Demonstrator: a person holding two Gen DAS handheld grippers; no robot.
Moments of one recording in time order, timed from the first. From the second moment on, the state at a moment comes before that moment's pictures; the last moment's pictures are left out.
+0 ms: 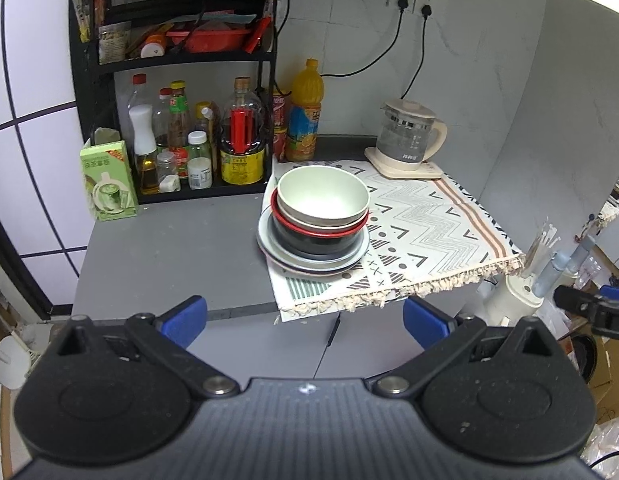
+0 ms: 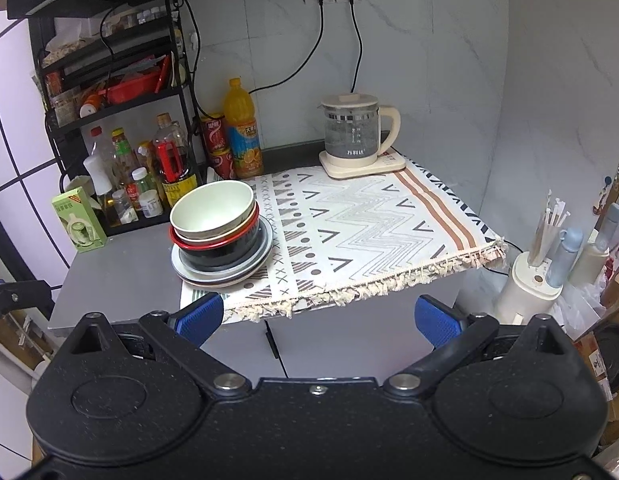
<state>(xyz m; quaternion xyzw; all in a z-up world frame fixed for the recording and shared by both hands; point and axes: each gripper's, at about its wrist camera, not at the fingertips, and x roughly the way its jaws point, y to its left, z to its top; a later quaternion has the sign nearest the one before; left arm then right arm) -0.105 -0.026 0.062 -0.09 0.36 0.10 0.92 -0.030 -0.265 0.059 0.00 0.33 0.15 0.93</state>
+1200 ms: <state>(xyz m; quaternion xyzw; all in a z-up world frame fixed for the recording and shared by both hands) -0.119 -0.007 0.055 -0.10 0.36 0.11 0.92 -0.043 -0.247 0.062 -0.01 0.33 0.17 0.93</state>
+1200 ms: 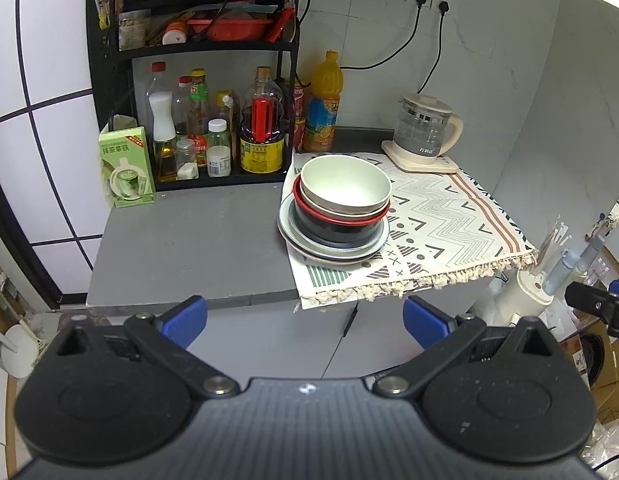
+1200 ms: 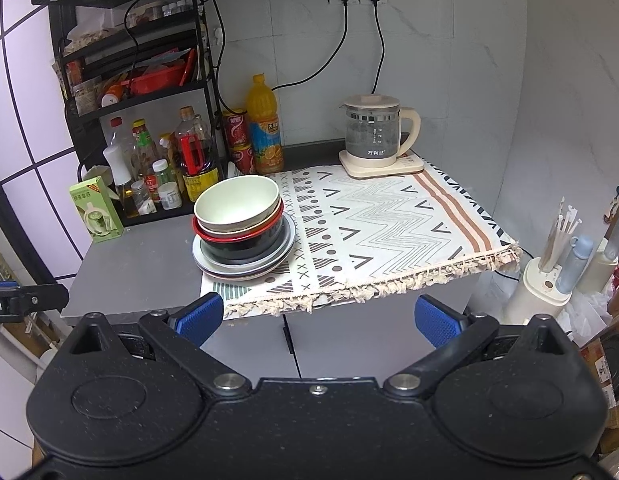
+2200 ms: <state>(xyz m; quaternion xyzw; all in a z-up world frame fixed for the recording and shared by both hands) -0.104 -0.002 0.048 -0.10 0.37 0.09 0.92 -0.037 -0.242 0.060 -0.01 0.34 0.16 0.93</state>
